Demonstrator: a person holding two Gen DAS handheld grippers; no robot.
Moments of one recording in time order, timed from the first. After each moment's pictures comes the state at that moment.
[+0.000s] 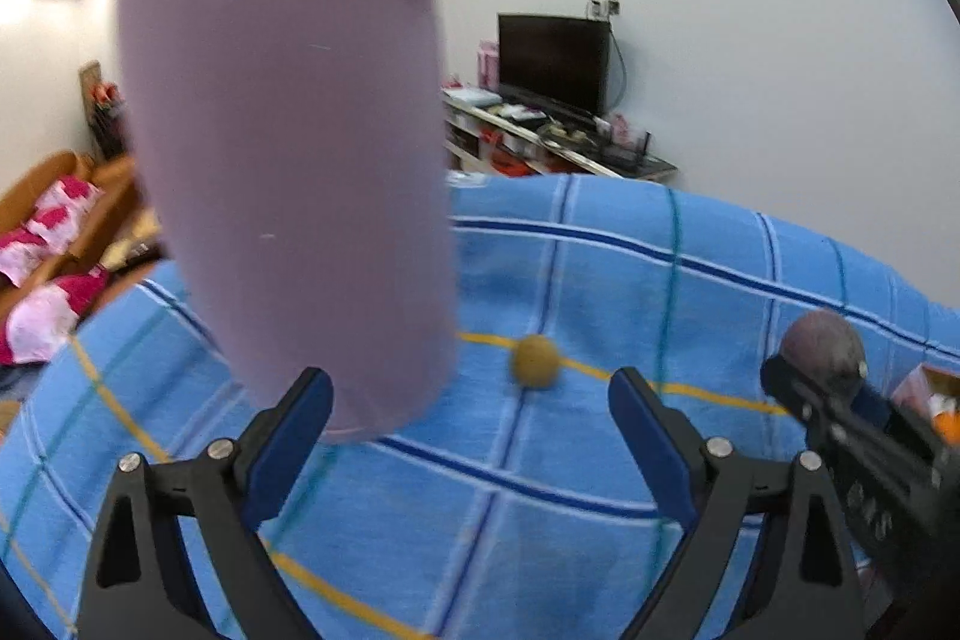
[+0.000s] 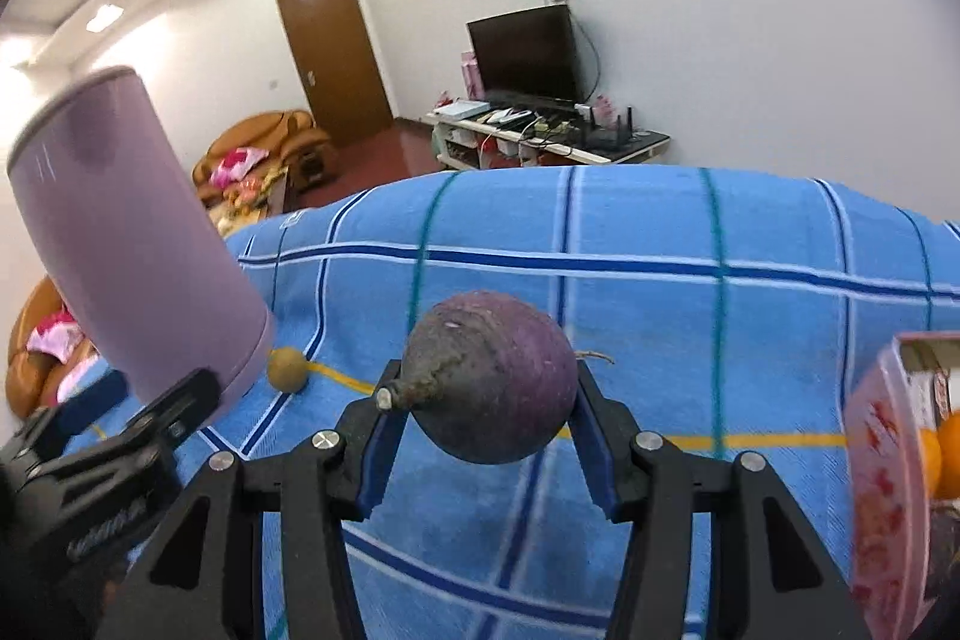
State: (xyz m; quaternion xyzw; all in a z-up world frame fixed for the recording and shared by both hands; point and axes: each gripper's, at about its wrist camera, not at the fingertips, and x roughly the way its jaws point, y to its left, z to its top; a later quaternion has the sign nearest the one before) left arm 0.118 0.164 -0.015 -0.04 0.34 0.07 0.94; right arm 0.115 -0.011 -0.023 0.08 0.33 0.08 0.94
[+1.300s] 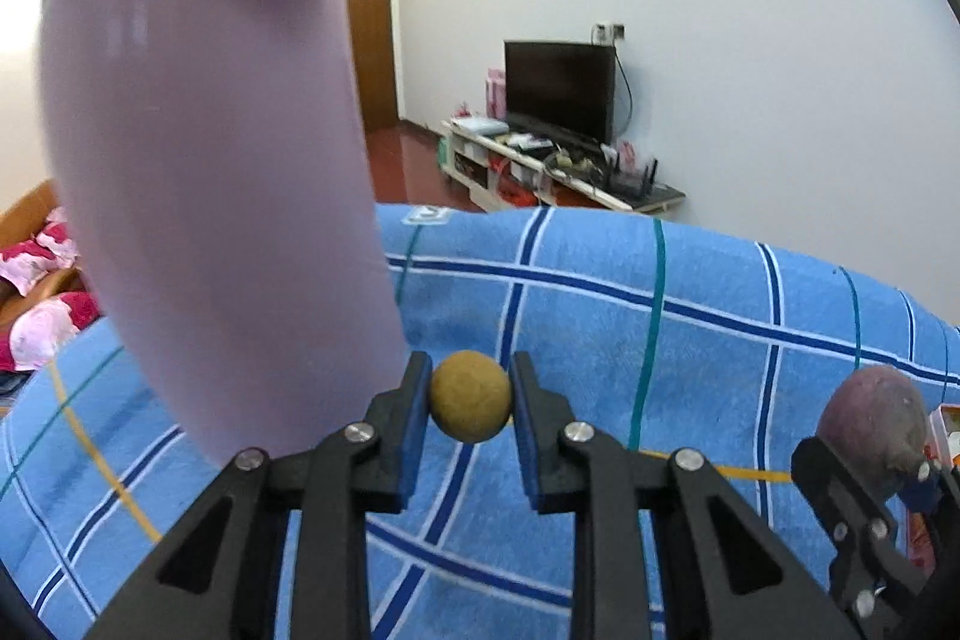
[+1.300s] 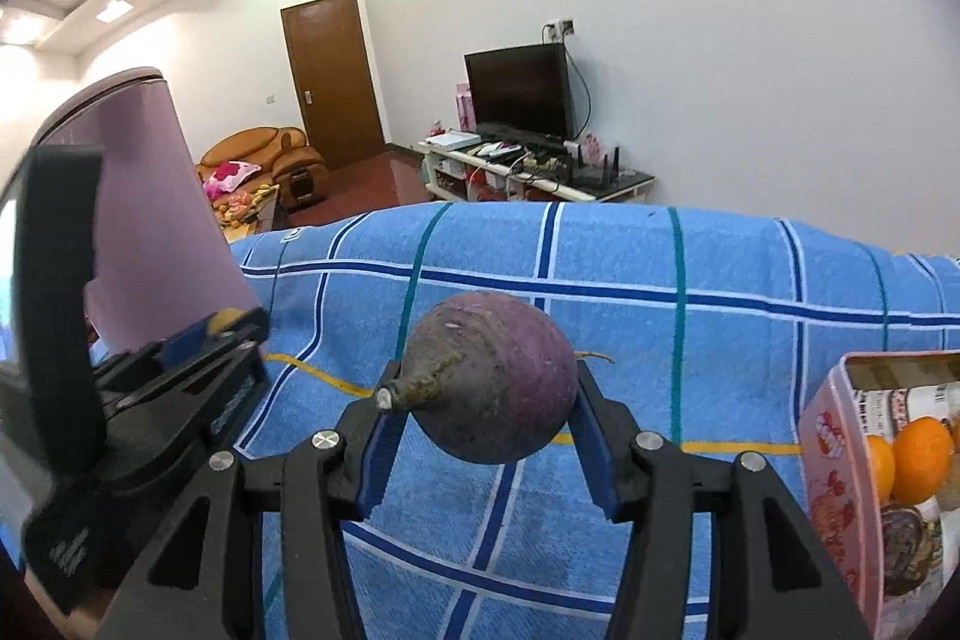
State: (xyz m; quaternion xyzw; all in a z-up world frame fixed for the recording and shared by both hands) left arm 0.112 0.141 -0.013 -0.03 0.29 0.10 0.95; right arm 0.097 -0.007 -0.013 0.04 0.29 0.06 0.95
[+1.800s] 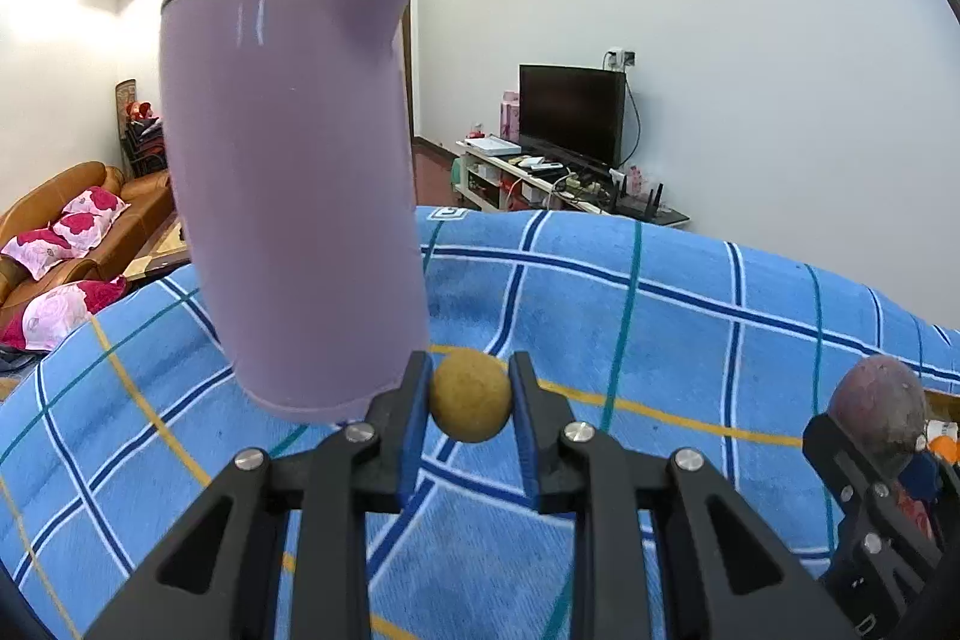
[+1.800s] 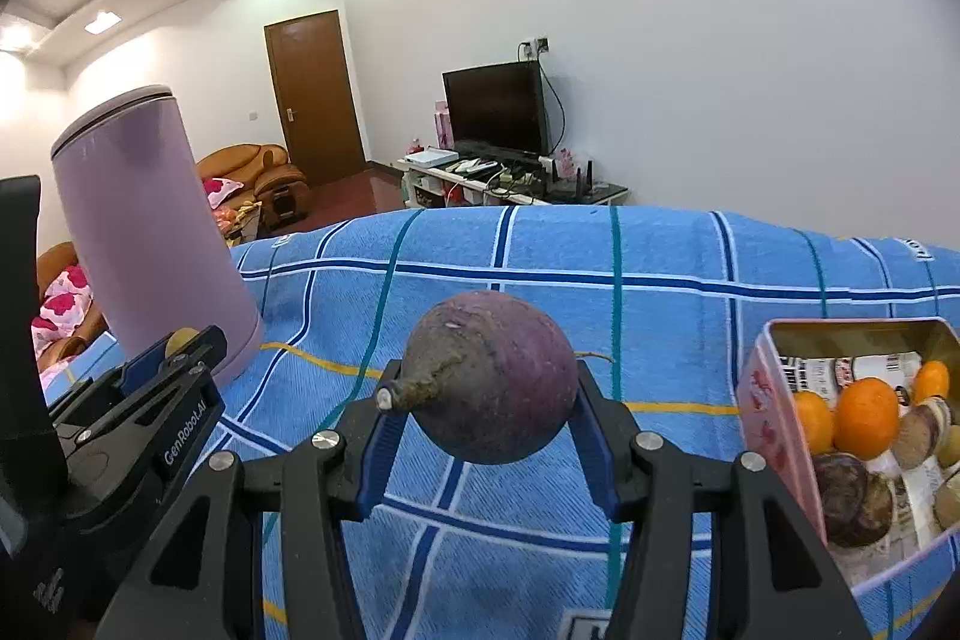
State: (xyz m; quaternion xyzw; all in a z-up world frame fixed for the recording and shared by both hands) left arm 0.056 0.131 -0.007 -0.04 0.27 0.11 0.96; right arm 0.056 -0.023 -0.005 0.04 0.27 0.04 0.96
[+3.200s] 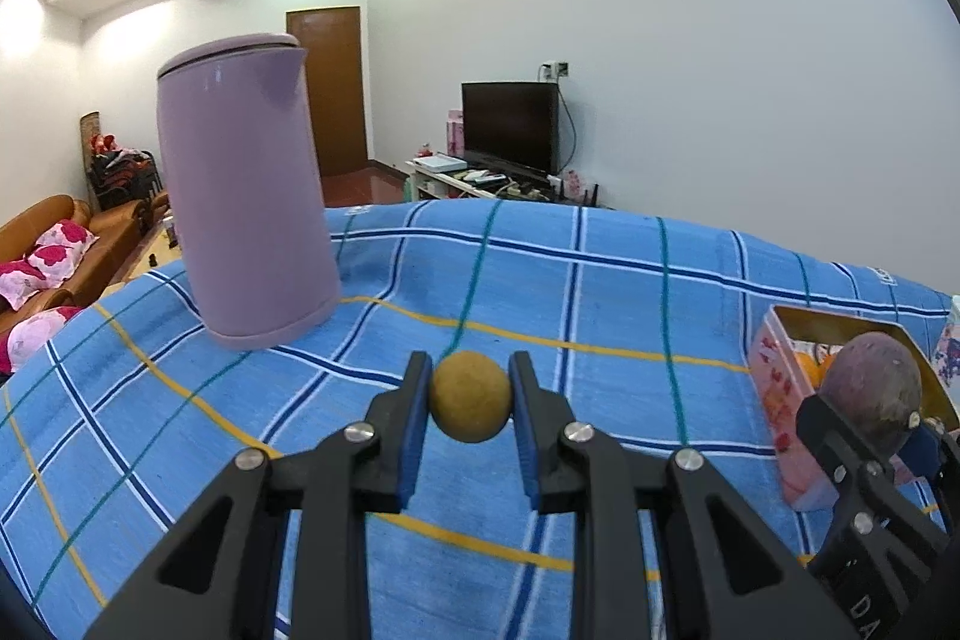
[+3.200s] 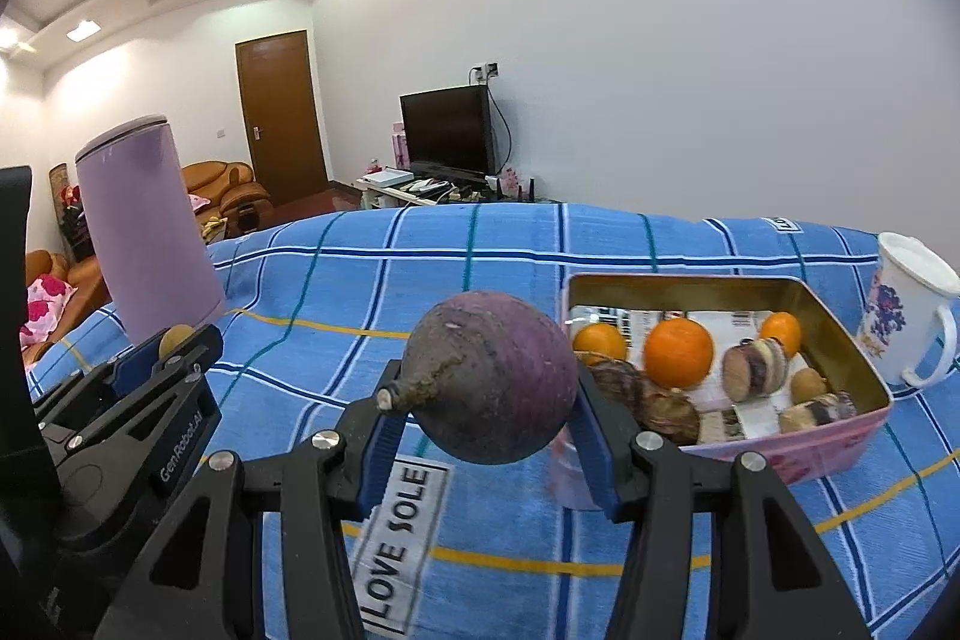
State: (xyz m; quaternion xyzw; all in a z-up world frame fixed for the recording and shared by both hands) left arm -0.013 0.048 -0.001 -0.02 0.25 0.05 0.97; right arm -0.043 -0.096 0.007 0.03 0.25 -0.01 0.97
